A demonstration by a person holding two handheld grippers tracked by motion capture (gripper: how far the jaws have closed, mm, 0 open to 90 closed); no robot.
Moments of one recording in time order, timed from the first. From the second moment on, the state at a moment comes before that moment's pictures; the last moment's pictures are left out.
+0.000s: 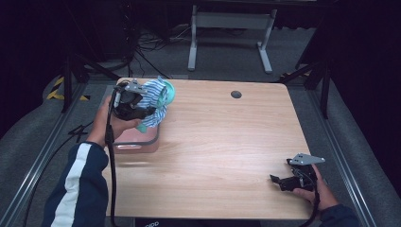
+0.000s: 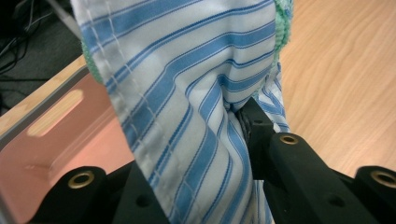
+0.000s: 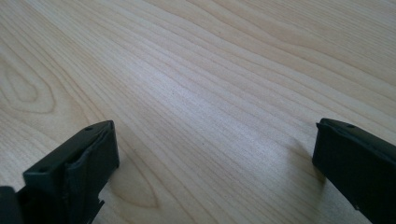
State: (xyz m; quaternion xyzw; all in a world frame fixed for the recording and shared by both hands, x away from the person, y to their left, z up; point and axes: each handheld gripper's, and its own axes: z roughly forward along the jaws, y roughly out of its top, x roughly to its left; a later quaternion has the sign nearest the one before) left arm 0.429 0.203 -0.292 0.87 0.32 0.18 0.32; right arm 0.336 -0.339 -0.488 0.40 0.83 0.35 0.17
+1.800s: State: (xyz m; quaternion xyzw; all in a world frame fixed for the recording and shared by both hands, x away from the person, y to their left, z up) left arm 0.428 0.031 -0.421 0.94 0.21 0.02 0.28; right arm 0.336 -0.339 -0.488 0.40 0.83 0.35 0.17
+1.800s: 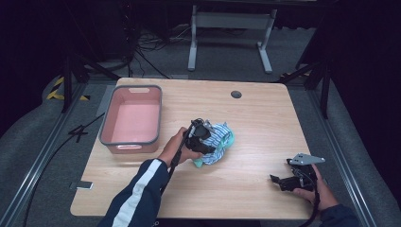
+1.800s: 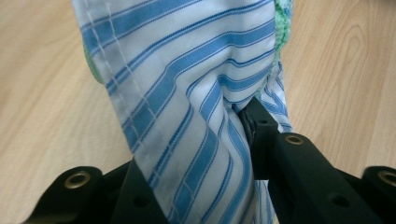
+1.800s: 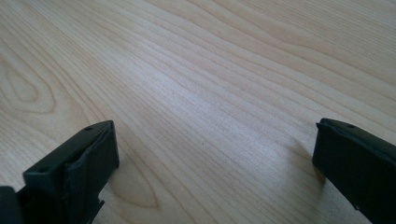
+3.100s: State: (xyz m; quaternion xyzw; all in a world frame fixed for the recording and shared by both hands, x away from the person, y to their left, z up) left arm 0.420 0.036 -0.425 0.93 0.21 0.05 0.29; right arm 0.336 -0.339 -0.488 0.40 0.83 0.35 0.17
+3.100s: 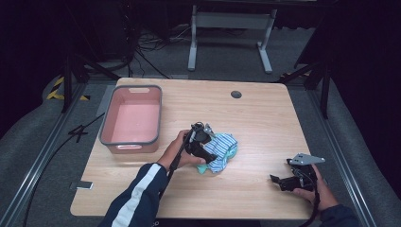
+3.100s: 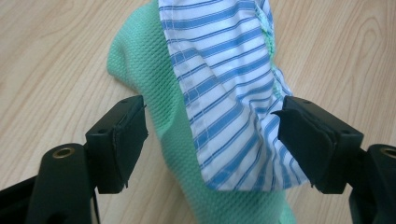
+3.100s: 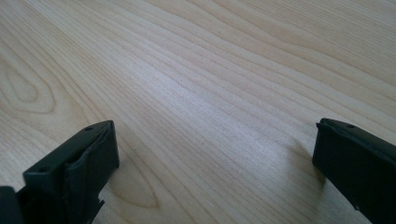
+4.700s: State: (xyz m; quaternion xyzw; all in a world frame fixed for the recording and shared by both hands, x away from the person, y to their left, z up) left arm 0.367 0.124 -0.404 0.96 0.14 0.12 0.23; right arm 0.336 -0.339 -0.488 0.40 0.83 0.35 0.17
